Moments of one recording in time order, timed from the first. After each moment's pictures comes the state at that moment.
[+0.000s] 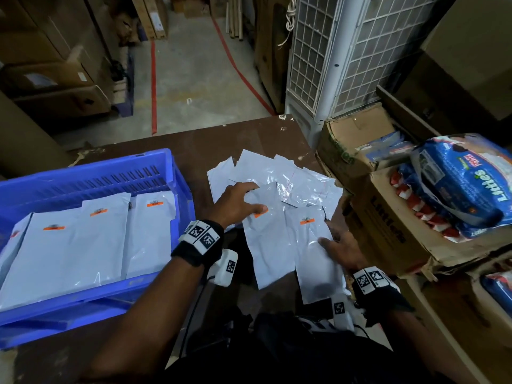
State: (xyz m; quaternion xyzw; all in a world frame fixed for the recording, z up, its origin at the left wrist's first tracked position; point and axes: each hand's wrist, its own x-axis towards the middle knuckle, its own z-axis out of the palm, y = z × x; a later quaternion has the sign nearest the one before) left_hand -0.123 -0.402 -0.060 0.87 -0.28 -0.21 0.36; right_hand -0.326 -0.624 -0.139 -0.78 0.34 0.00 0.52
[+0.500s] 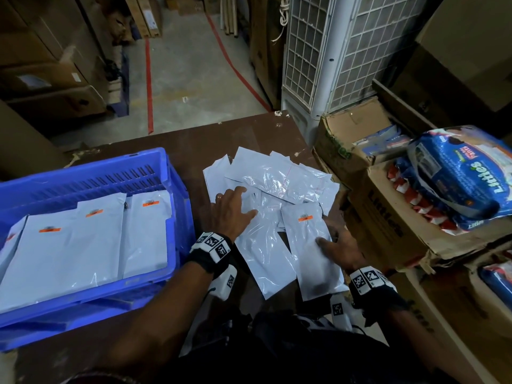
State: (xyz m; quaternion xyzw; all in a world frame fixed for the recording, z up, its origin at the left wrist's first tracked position) left_hand -0.141 -0.406 -0.111 0.95 -0.22 -0.07 0.21; right_hand -0.335 -0.623 -0.152 -0.79 0.36 -0.02 0.49
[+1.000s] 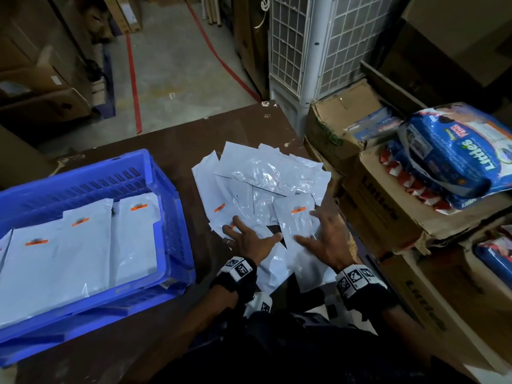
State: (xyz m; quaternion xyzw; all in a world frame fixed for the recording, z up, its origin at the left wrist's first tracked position) left_hand -0.227 -0.440 -0.148 0.93 0.01 -0.24 0.29; right_hand -0.337 -0.604 -0.165 -0.88 0.32 -0.07 0.35
